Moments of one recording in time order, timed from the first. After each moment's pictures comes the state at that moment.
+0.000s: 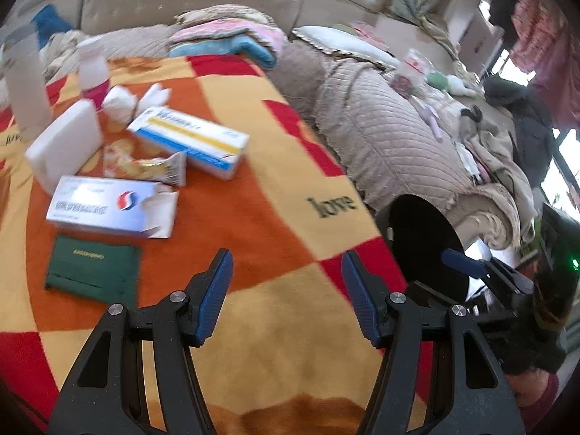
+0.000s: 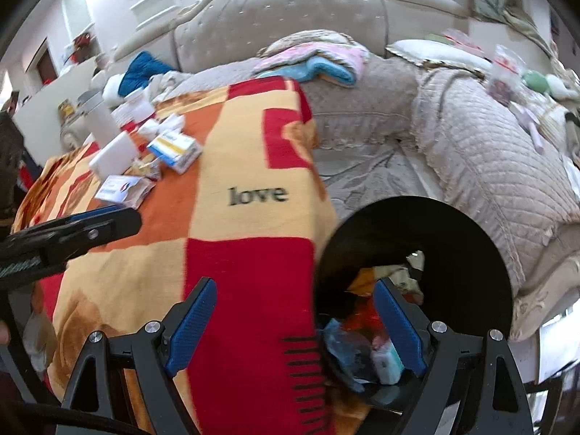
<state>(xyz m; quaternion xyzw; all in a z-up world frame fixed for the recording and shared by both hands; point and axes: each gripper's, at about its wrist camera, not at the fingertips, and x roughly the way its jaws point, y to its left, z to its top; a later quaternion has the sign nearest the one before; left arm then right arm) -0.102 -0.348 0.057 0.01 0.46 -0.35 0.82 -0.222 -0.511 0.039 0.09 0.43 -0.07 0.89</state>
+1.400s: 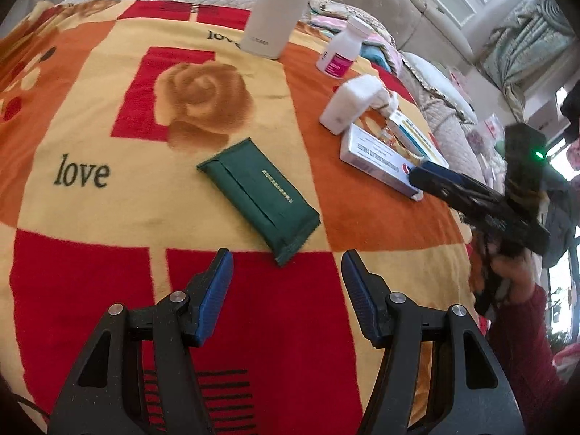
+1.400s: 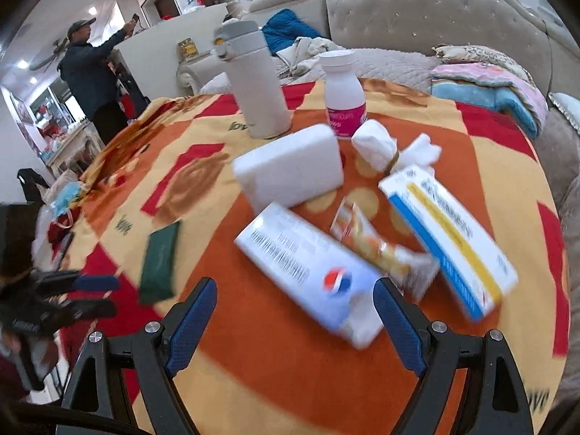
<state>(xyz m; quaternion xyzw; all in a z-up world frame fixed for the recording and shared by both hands) -0.067 -0.081 0.045 -0.11 0.53 -0.22 0.82 -0.026 -0.338 0.031 0.03 0.44 0.18 0.88</state>
